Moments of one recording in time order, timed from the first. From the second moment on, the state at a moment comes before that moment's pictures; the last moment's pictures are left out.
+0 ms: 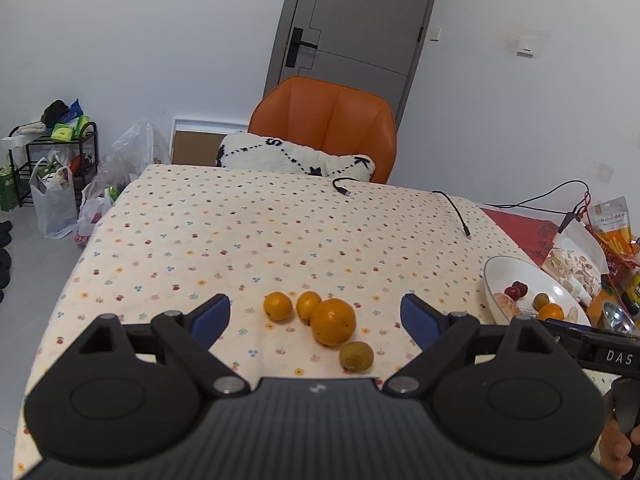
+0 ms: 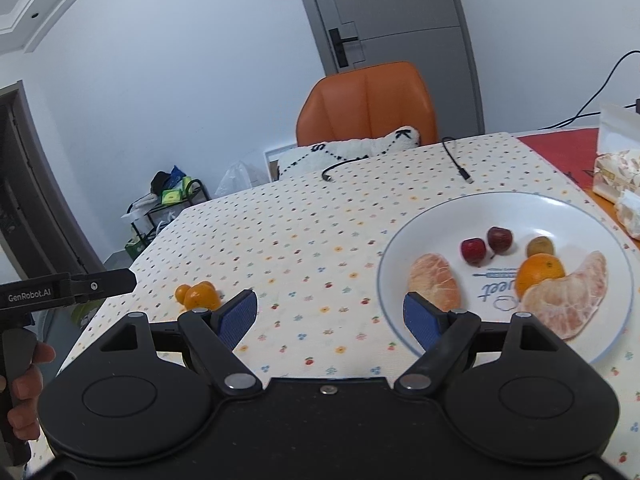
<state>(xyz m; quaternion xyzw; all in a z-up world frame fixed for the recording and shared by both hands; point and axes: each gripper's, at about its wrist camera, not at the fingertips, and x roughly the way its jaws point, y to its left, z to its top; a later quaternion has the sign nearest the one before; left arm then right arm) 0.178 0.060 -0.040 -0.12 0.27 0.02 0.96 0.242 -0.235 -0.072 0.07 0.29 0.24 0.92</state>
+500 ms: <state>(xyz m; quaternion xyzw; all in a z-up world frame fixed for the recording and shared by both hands) 0.178 0.085 -0.057 -0.13 0.29 0.04 0.95 0.245 -0.201 -0.083 0.05 0.31 0.27 0.91</state>
